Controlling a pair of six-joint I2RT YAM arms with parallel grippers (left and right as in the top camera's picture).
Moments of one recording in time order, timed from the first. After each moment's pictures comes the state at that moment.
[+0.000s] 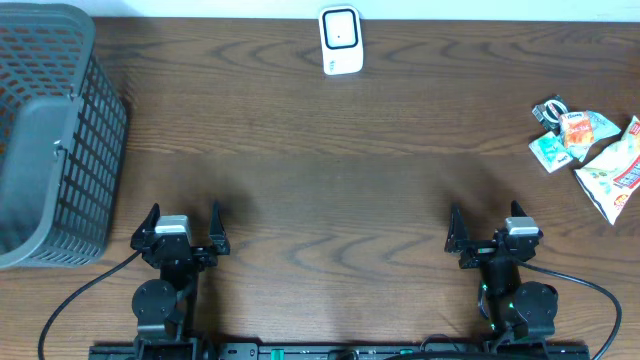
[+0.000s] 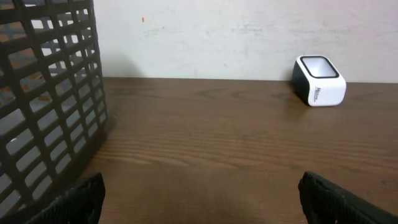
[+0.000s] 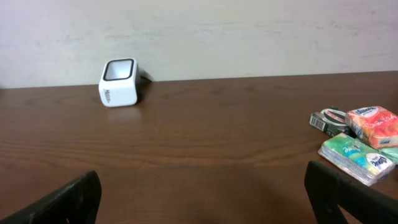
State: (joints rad) left arm 0.01 0.01 0.02 -0.12 -0.01 -0.02; right arm 0.07 0.01 0.01 -0.07 -0.01 0.07
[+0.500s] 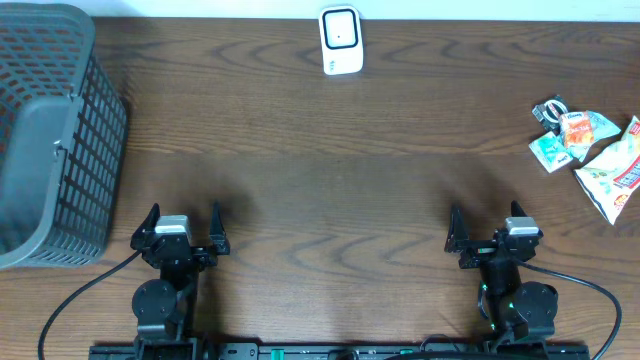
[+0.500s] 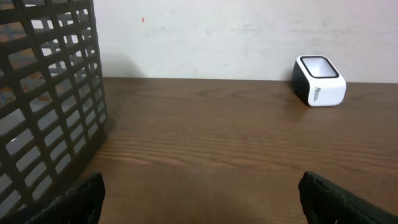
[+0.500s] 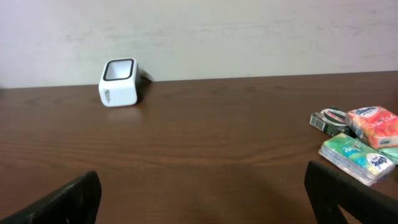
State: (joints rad) left arm 0.01 0.01 0.02 -0.12 -0.01 -0.02; right arm 0.07 0.01 0.01 -0.07 -0.01 0.07
